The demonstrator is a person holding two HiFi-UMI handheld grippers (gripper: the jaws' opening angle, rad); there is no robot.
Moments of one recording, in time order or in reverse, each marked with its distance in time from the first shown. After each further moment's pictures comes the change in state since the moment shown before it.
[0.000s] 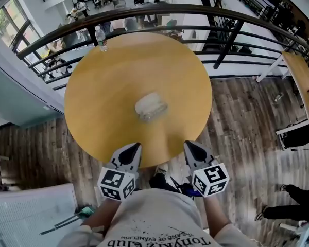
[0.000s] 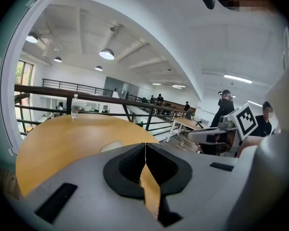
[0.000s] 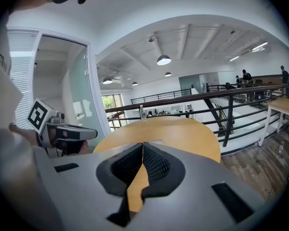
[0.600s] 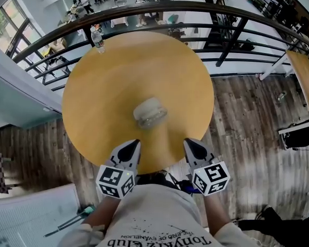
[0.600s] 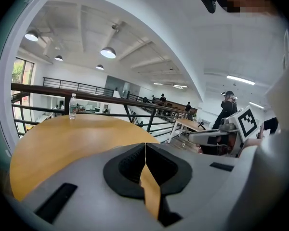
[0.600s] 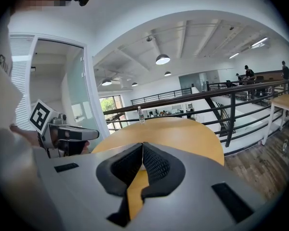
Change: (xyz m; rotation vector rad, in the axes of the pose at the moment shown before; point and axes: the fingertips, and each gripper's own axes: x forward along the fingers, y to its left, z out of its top) left arm 0.050 0.022 0.040 -0.016 0.010 0.008; right arm 0.039 -0.038 0.034 0.030 -0.002 0.021
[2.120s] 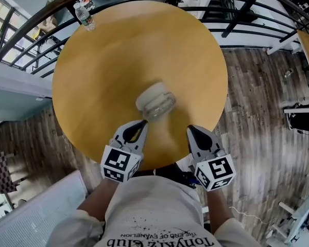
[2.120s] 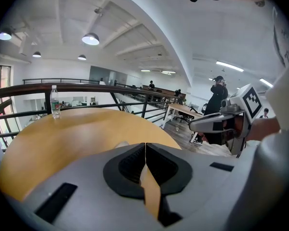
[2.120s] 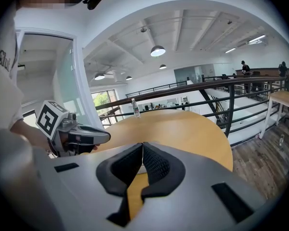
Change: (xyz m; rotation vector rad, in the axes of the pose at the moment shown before) left arm 0.095 0.065 -0.020 0.136 0.151 -0.124; right arm 0.088 -0.018 -0.015 0.033 0.076 -0.049
